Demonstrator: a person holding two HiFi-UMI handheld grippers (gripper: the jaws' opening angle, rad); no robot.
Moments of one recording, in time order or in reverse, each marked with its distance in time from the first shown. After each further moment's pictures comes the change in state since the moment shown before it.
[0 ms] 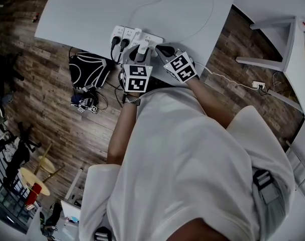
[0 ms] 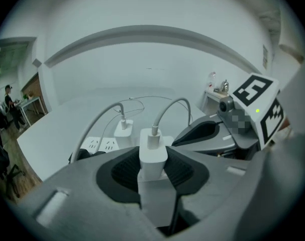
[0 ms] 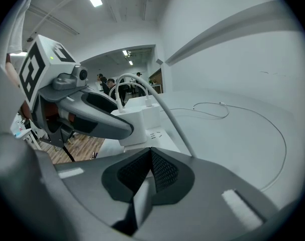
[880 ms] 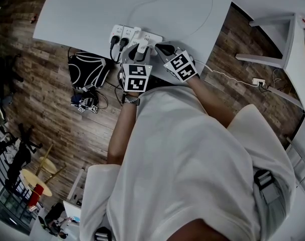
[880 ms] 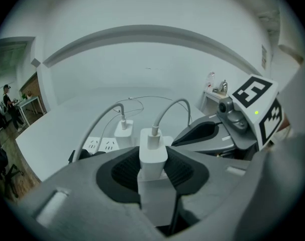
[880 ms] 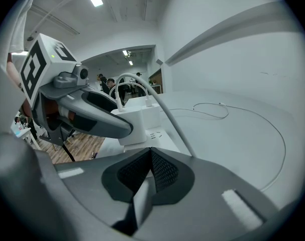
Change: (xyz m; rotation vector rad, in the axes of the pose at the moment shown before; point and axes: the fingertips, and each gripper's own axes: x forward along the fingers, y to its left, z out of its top) left arm -0.001 -0.001 0.000 0.027 0.006 -0.013; right arm 0.000 0.000 0.000 -0.005 -0.005 -0.006
